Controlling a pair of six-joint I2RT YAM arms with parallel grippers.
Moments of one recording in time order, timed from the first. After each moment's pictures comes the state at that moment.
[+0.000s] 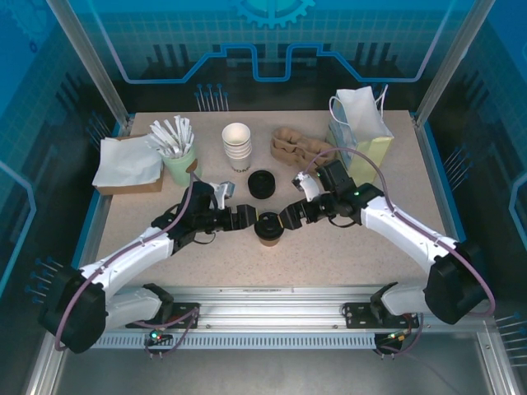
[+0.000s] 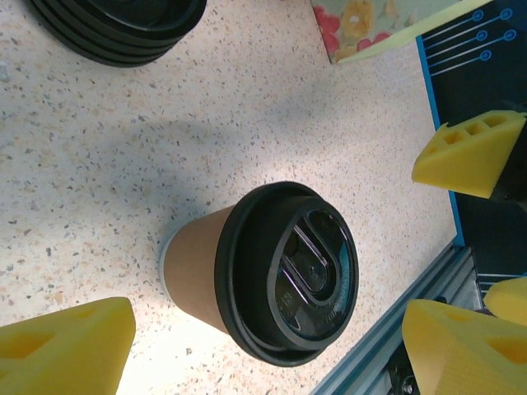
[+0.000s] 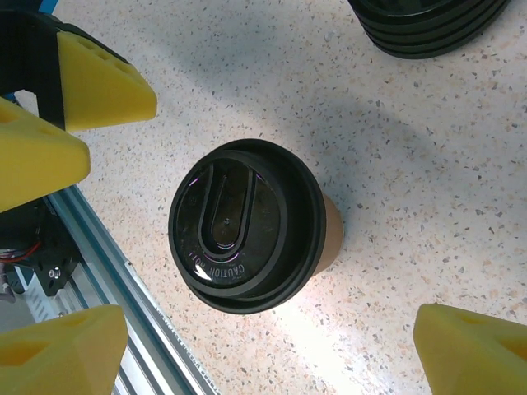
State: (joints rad) left arm -0.48 1.14 0.63 -0.16 0.43 -0.69; right arm 0.53 1.34 0.98 -0.60 -0.48 0.17
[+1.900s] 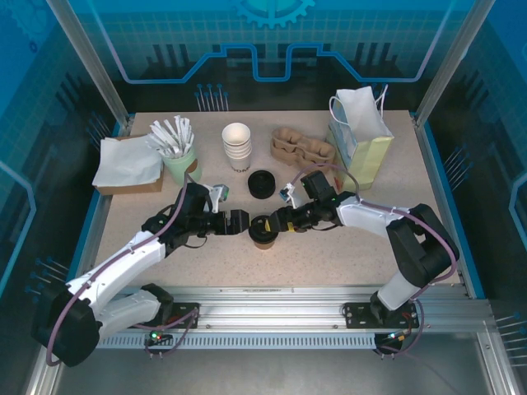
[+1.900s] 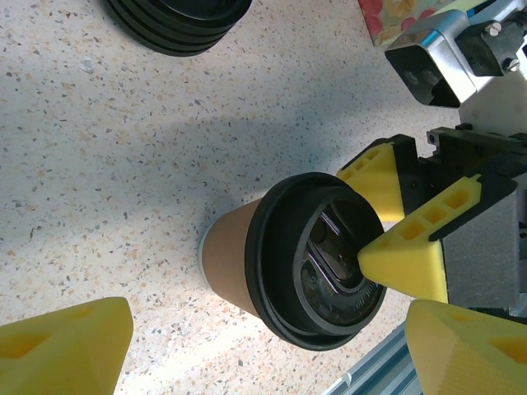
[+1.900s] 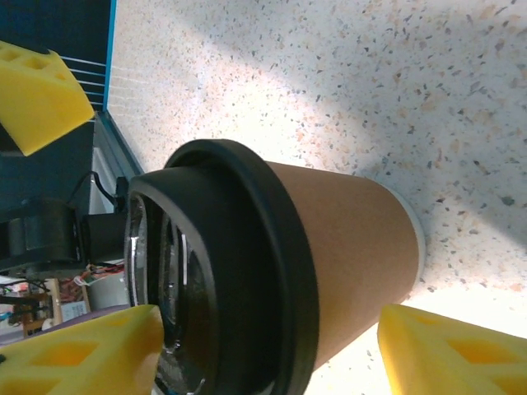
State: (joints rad) left arm -0.47 1.05 0.66 -0.37 0.35 -0.58; right arm 0.55 1.61 0.86 -0.23 -0.78 0.46
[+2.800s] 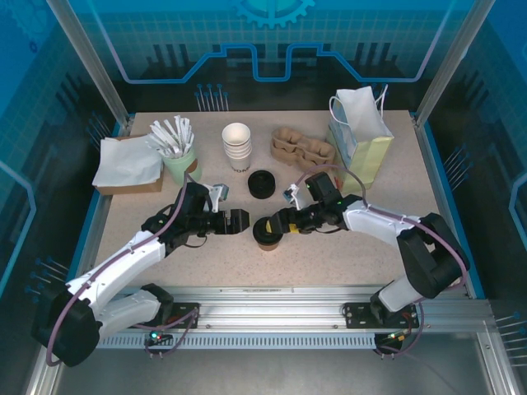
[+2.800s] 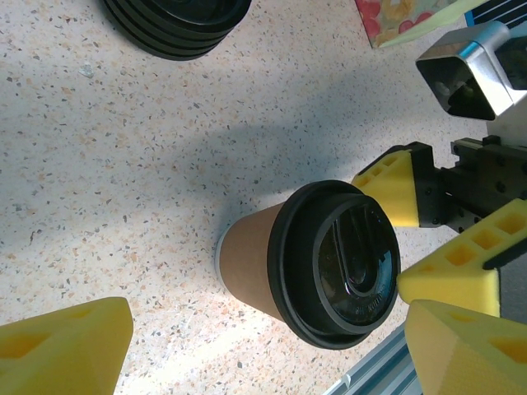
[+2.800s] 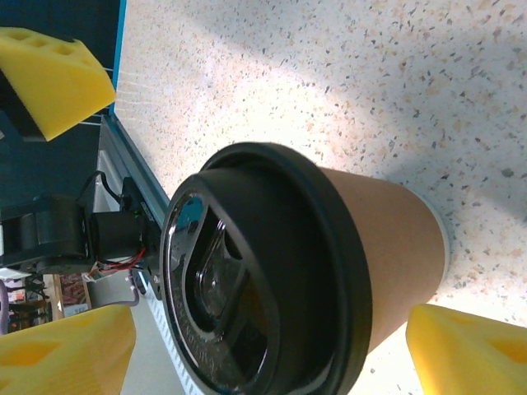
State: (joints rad) left arm -0.47 1.05 0.67 -0.37 0.35 -0.58; right arm 0.55 1.52 0.81 -0.24 -0.77 0.49
